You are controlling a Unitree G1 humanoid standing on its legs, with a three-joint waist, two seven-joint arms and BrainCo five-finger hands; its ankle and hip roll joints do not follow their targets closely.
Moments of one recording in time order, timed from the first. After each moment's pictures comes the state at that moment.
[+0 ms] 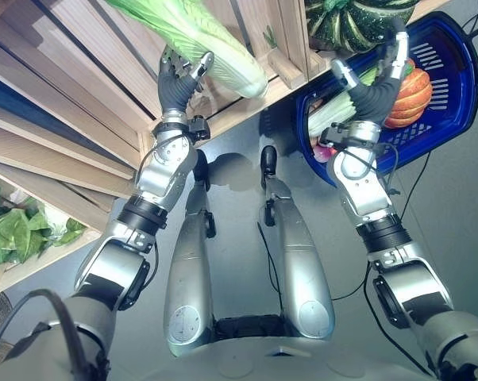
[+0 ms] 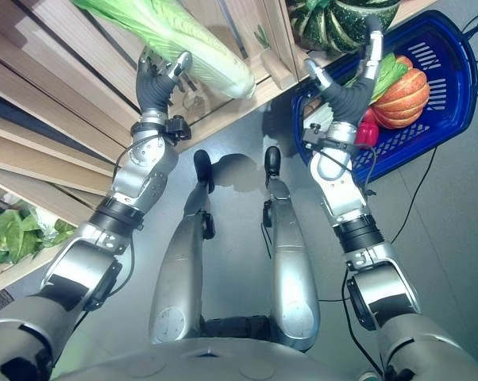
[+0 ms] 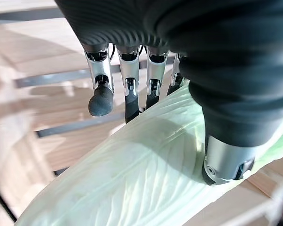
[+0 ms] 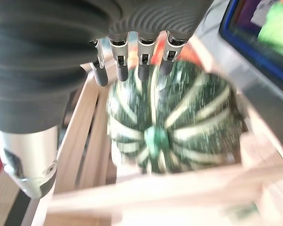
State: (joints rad) left arm -0.73 0.37 -0.35 0.32 -0.47 -0.25 0.46; right arm -0.59 -0.38 0.26 0.21 0.09 -0.36 -0.66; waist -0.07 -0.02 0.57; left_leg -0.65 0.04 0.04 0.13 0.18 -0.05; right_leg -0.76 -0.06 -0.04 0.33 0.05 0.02
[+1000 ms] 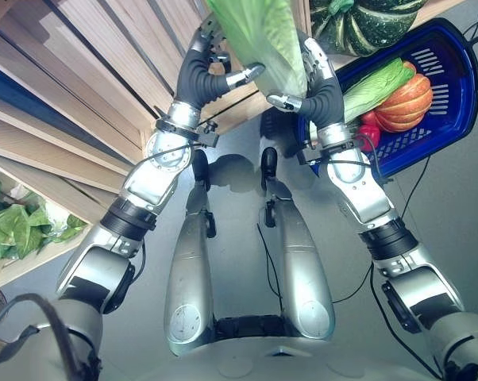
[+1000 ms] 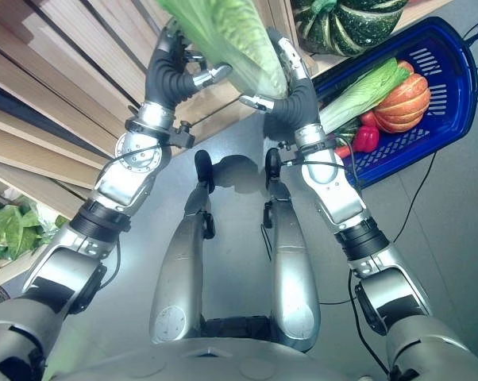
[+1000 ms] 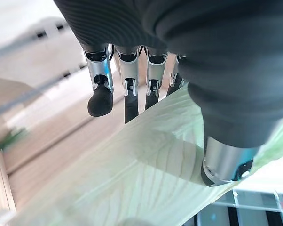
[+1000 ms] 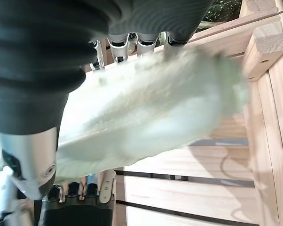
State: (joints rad) left arm -0.73 0.45 -0.41 0.11 -0.26 -0.34 0.18; right arm -0.60 -0.44 0.37 0.05 0.25 -0.20 -0.25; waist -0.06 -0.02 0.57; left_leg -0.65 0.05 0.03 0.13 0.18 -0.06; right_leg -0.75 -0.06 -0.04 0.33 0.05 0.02
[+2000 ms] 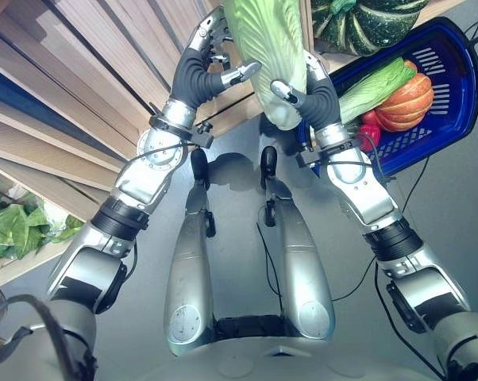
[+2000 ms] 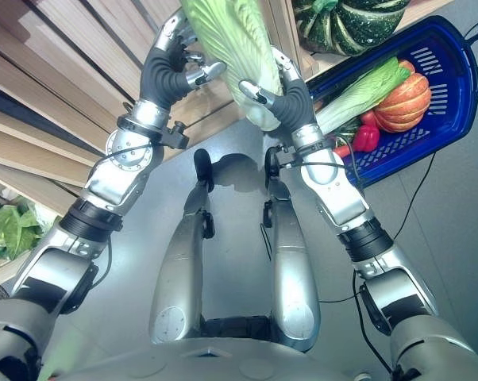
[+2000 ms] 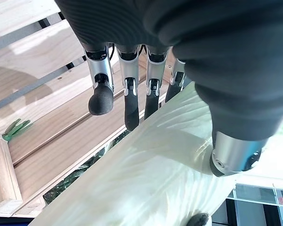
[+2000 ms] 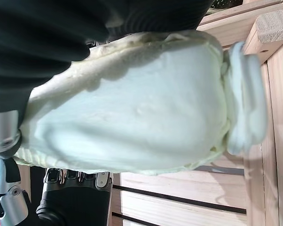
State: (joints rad) left arm -0.73 0.50 -0.42 0.10 -0.32 -0.33 0.13; right arm -0.60 -0.47 0.40 0.00 0.25 -0.14 -0.21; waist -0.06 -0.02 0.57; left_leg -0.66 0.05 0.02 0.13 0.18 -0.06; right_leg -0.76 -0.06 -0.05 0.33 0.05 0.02
